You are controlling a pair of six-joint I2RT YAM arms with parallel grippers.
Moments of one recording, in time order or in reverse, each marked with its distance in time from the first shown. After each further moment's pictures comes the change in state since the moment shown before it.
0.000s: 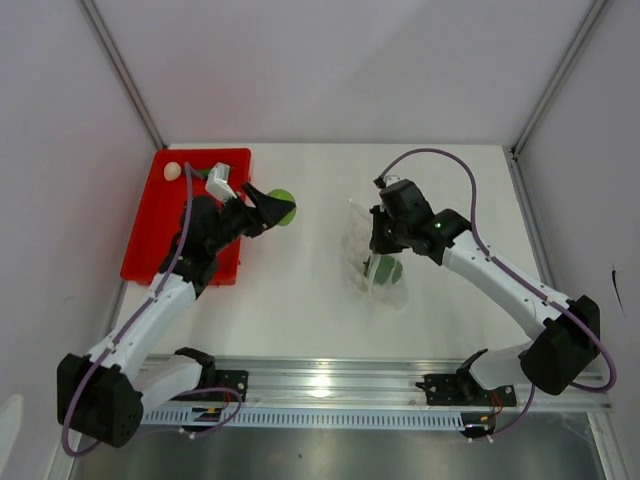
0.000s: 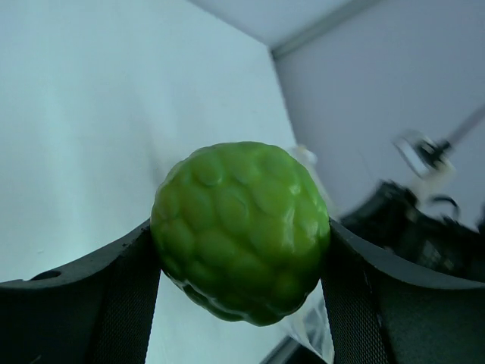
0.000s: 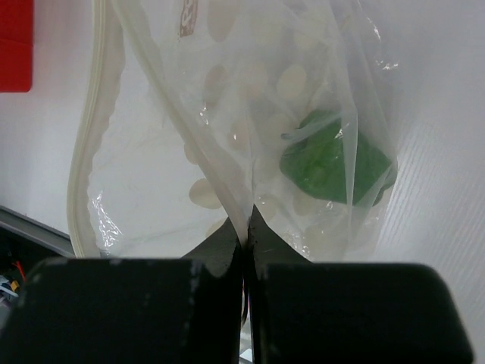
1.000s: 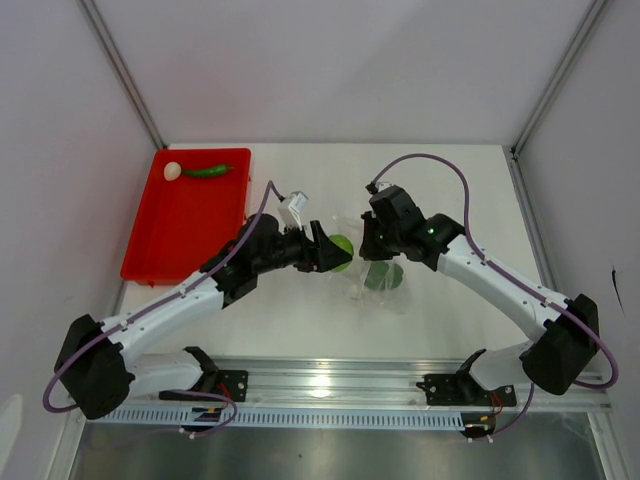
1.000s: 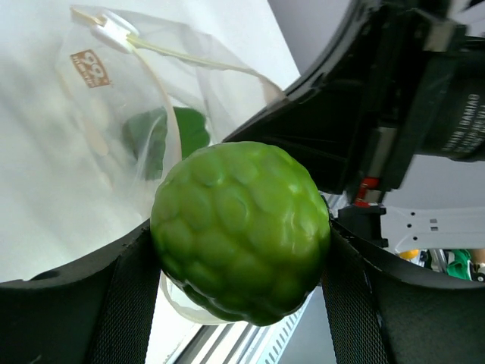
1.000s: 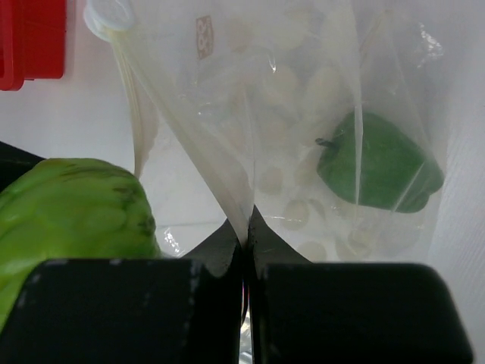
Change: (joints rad) left arm -0.447 0.070 0.007 -0.016 0.015 0.102; right arm 0.086 0.000 -0.001 0.001 0.001 0.100
